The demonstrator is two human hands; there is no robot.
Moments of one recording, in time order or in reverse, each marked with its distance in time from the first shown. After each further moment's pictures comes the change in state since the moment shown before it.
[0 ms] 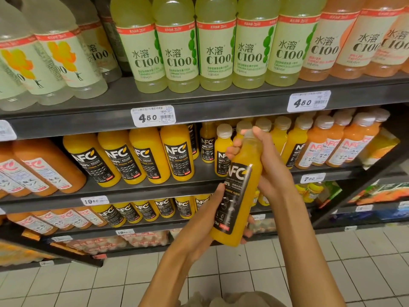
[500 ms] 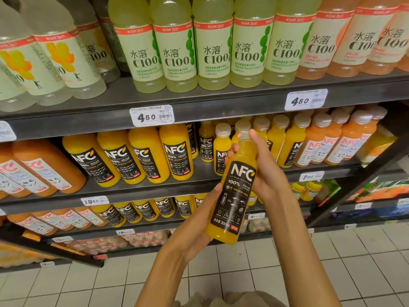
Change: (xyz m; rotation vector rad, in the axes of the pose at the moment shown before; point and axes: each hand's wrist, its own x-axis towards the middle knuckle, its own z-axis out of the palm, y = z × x) left_hand -0.009 0.006 0.002 -0.067 0.026 -0.025; right_hand -0.003 0.009 0.001 0.168 0.002 0.139
